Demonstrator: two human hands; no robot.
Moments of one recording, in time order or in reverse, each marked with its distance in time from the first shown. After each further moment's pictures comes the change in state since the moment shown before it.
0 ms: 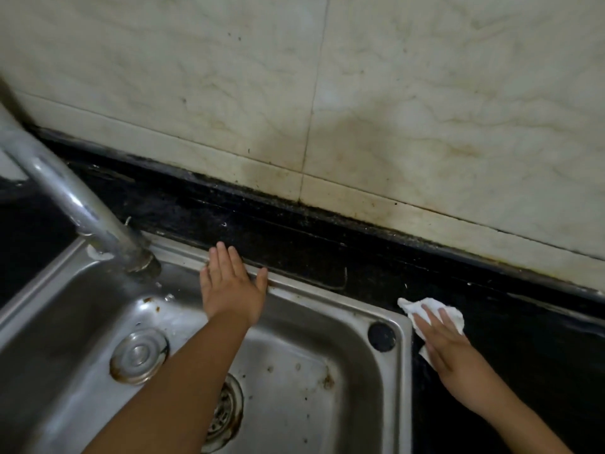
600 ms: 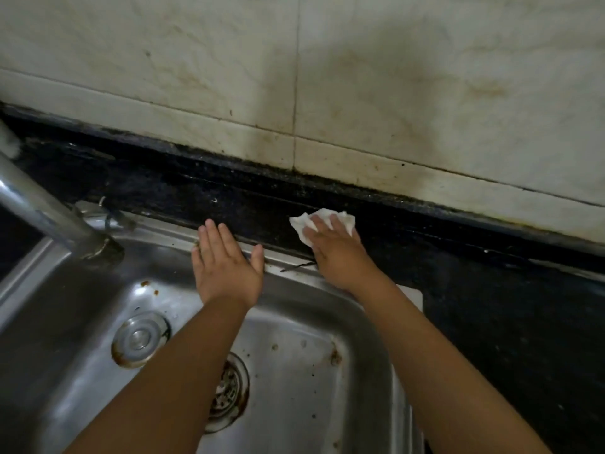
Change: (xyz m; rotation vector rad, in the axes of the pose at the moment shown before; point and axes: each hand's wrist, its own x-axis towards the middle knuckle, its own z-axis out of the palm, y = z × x) left_hand 0.002 0.002 0.012 -0.038 0.100 -0.022; right_hand 0.124 -0.119 0.005 -0.124 -0.038 -0.142
